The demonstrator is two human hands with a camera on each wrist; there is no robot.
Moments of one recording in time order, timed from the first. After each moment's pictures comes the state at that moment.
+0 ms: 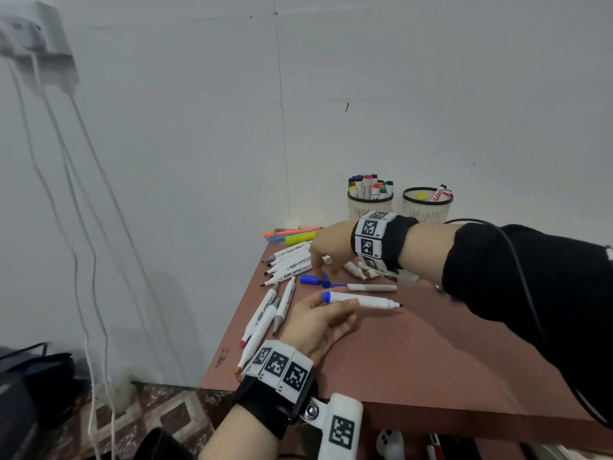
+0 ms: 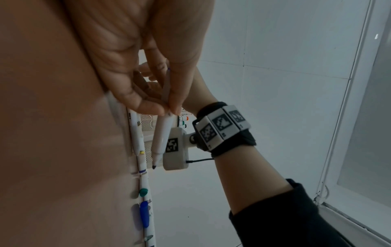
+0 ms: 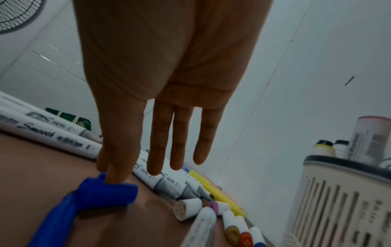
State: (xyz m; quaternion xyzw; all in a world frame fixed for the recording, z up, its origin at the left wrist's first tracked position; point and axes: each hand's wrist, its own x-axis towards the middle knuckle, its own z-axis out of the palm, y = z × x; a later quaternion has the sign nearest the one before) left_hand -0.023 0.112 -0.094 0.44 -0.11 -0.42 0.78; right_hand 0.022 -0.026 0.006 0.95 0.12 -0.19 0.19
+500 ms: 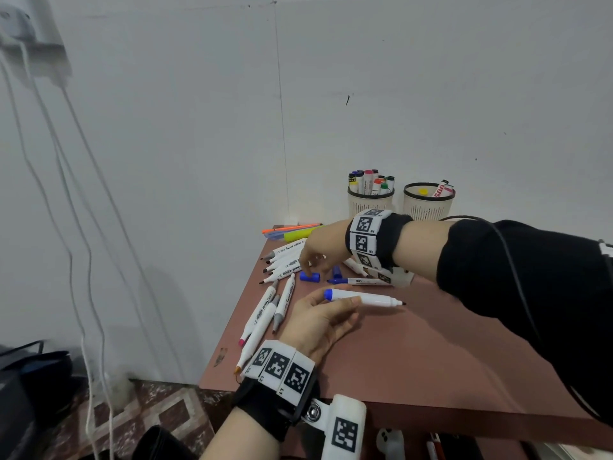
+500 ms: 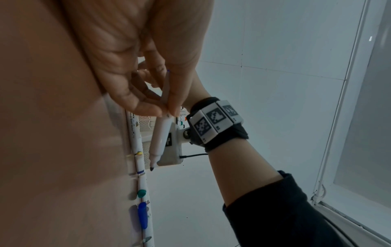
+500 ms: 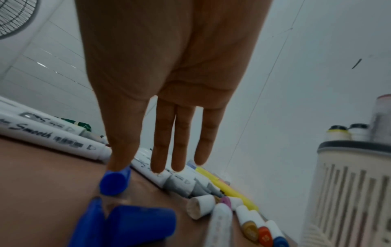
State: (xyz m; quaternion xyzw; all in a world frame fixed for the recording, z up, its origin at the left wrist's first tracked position) left_hand -0.023 0.111 -0.094 0.44 -0.11 -0.42 0.78; right_hand 0.030 -0.023 -0.003 0.97 0.14 -0.17 0.11
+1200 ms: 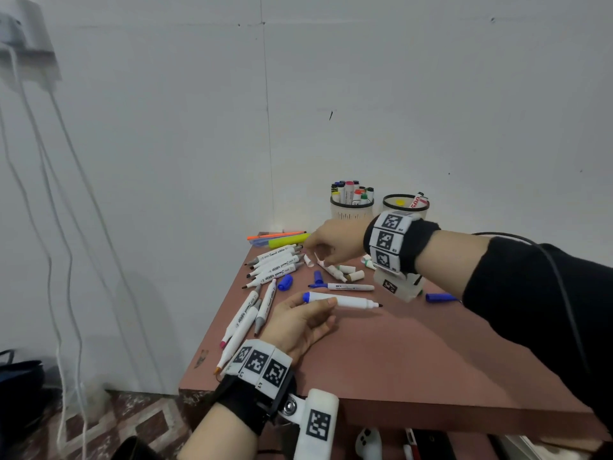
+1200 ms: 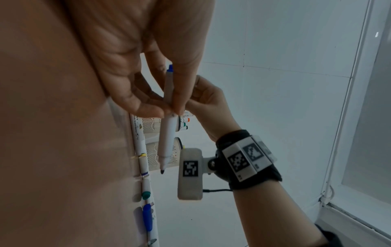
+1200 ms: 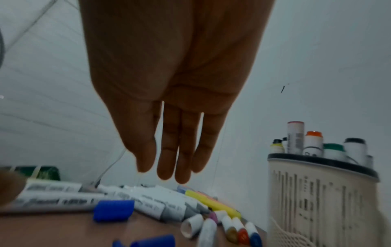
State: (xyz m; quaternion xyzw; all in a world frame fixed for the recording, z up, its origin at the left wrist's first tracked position) left_hand -0.020 0.108 -0.097 0.45 -0.11 -0.42 0.78; right_hand -0.023 -0.042 0.022 0.99 0.09 -0.08 0.06
